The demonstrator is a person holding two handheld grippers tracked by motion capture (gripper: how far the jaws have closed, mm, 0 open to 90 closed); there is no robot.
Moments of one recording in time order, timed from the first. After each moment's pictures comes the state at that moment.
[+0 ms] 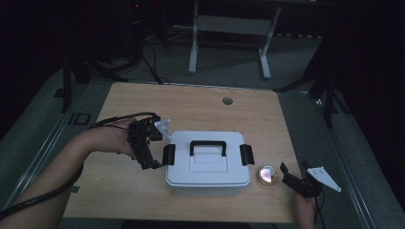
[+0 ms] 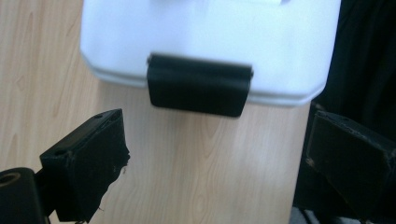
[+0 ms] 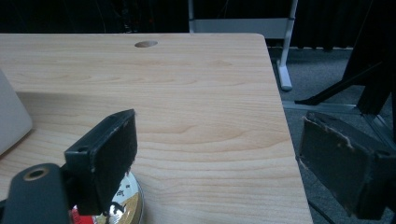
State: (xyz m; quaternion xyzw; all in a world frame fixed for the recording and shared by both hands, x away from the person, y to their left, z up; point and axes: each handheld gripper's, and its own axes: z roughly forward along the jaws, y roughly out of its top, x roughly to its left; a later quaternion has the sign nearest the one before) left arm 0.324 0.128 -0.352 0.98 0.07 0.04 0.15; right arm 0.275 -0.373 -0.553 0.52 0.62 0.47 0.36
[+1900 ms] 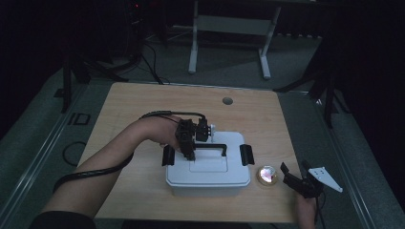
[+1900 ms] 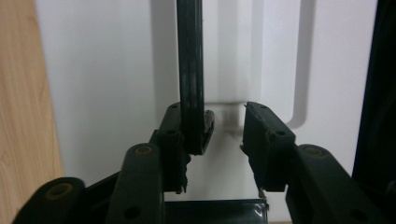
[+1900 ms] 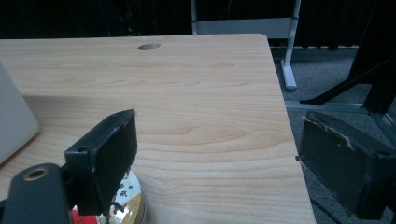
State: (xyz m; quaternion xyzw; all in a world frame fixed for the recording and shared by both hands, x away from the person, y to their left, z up) left arm 0.356 0.019 -0.370 1.00 0.01 -0.01 0.05; right arm 0.275 -0.375 -0.553 0.52 0.61 0.48 0.35
